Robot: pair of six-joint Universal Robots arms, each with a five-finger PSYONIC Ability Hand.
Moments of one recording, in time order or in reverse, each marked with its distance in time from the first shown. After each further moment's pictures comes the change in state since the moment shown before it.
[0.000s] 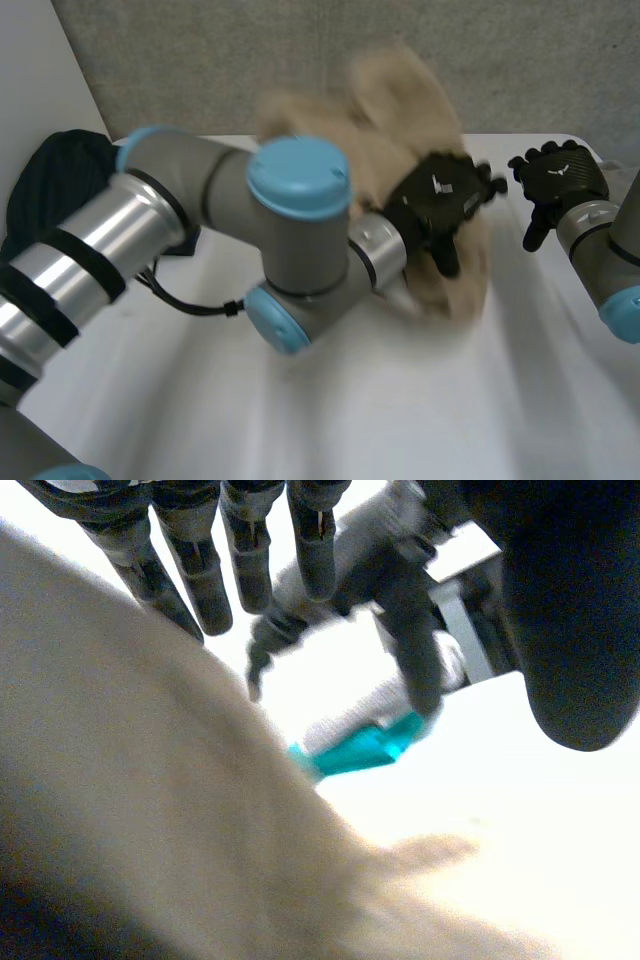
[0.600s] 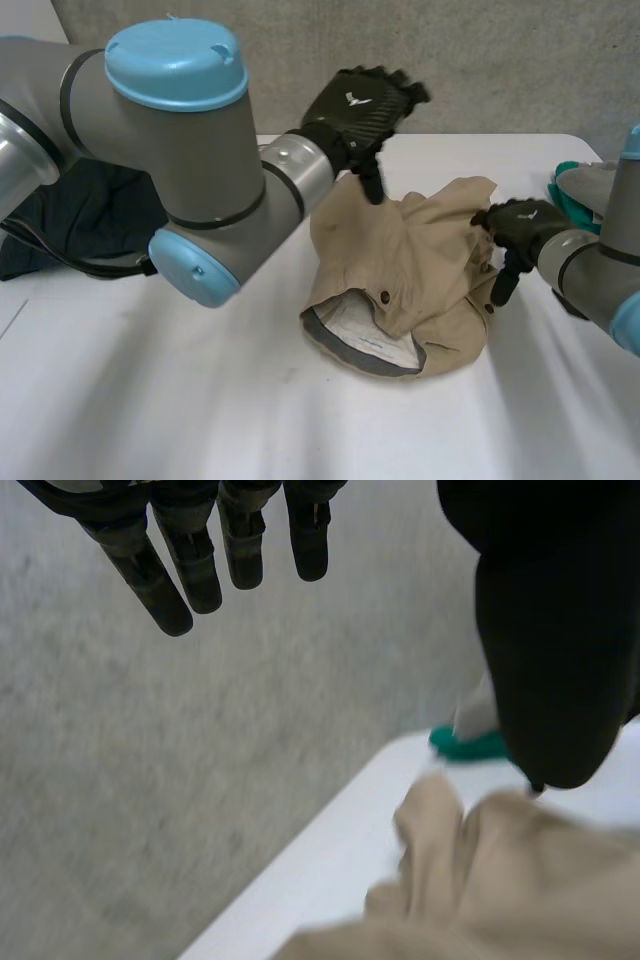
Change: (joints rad) left arm 0.142 0.245 -0.111 -0.081 -0.119 0.006; right arm 0.068 -0.014 -0.016 0.343 -0.053 0.169; left_hand -0.102 -0.116 -0.117 -0.110 -0.090; right_hand 0.000 0.000 0.000 0.000 0.000
